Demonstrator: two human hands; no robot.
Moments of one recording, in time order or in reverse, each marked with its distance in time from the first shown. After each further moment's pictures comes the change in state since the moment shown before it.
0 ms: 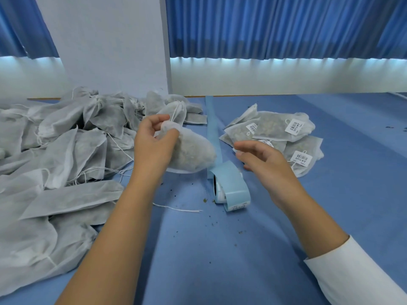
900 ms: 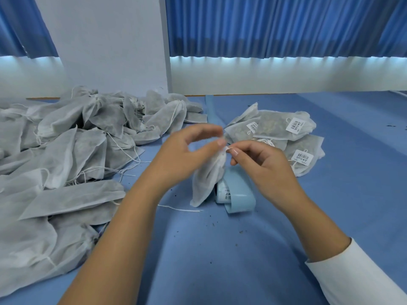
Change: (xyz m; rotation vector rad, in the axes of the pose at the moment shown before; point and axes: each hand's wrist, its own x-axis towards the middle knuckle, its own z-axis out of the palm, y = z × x) left_hand -0.026 0.027 0.010 0.280 -0.573 0.145; right_hand -0.013 -0.014 0.008 -0.054 -0.122 -0.303
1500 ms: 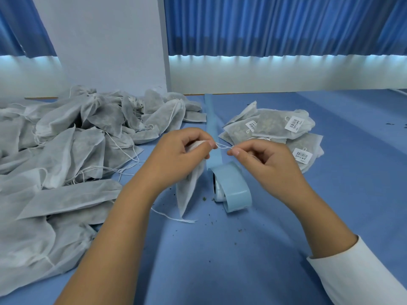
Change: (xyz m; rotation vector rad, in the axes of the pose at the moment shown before) left_hand -0.006 0.003 -0.005 0.077 0.021 0.018; right_hand 0.000 -0.003 -0.011 -0.136 -0.005 -0.004
